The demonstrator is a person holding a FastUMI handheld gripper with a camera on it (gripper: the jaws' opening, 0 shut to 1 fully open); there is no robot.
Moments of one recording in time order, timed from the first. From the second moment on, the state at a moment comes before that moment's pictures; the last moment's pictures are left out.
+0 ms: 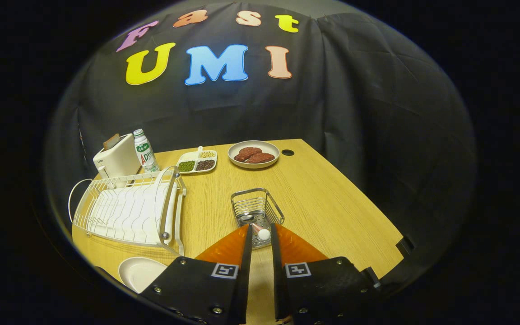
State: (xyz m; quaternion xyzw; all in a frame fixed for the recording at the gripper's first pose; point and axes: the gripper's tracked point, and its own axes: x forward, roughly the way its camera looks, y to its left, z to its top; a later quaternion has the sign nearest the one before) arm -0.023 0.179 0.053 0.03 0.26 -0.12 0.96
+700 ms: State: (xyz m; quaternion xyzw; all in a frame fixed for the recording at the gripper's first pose) arm -0.002 0.185 0.029 0.03 0.29 -0.09 0.95
